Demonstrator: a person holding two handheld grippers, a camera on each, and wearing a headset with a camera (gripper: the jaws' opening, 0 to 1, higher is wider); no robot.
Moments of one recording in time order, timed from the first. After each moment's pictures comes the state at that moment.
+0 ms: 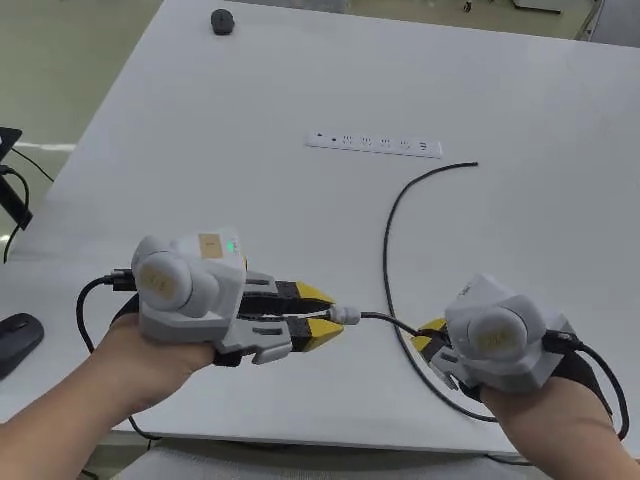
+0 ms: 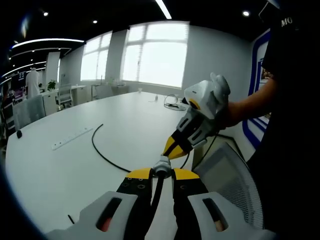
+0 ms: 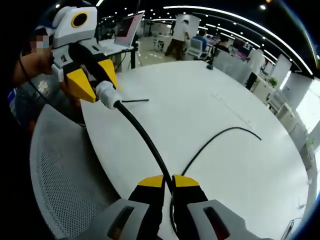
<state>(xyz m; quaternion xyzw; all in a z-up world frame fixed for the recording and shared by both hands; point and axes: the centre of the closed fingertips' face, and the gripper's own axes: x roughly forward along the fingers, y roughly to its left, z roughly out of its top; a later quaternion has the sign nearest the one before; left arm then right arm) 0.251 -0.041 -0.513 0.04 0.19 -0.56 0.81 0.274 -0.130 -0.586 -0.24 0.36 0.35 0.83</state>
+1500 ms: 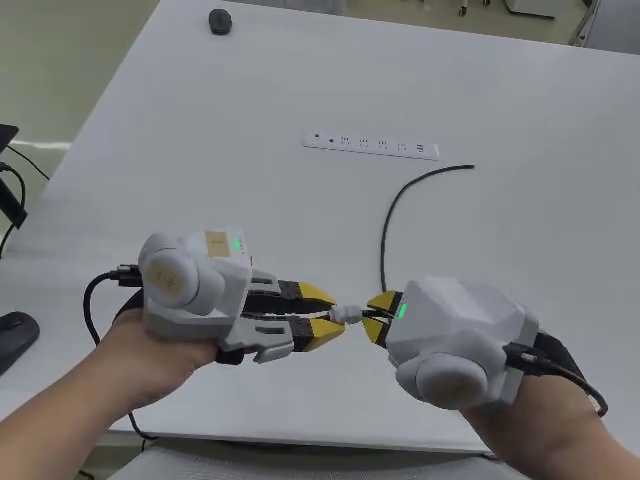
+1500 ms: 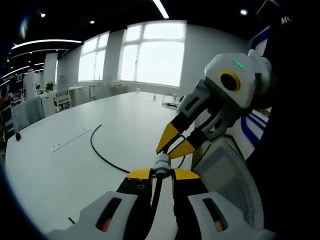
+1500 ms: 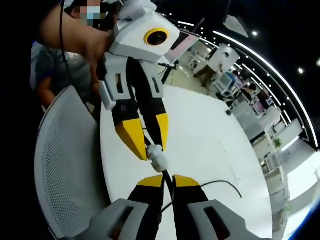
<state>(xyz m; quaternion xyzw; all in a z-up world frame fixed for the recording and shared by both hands) 0.250 -0.043 -0.513 0.05 0.19 -0.56 0.80 0.262 -0.061 -0.526 -0.40 0.22 0.44 0.77</state>
